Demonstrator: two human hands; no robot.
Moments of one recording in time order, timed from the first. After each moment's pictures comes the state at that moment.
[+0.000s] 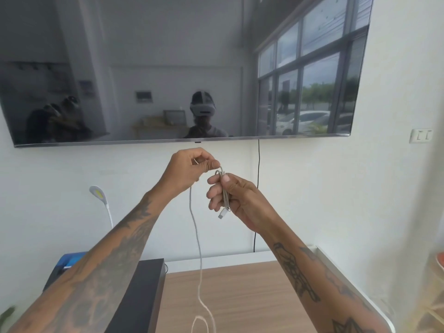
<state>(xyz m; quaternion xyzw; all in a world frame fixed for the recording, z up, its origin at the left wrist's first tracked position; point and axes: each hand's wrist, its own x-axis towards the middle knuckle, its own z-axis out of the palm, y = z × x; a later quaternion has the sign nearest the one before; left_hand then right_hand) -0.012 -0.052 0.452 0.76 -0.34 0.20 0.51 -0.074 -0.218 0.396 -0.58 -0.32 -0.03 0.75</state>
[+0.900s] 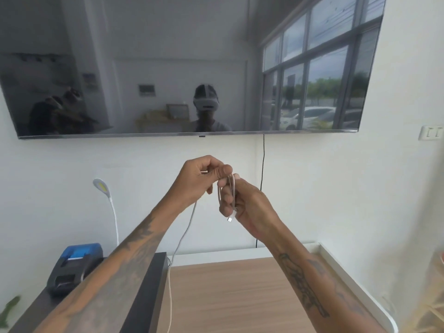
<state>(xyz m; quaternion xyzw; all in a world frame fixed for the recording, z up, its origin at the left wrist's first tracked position) -0.035 -0.060 0.424 0.72 -0.33 0.13 0.60 -0.081 -0.209 0.382 -0.56 -0.24 -0.01 0.79</state>
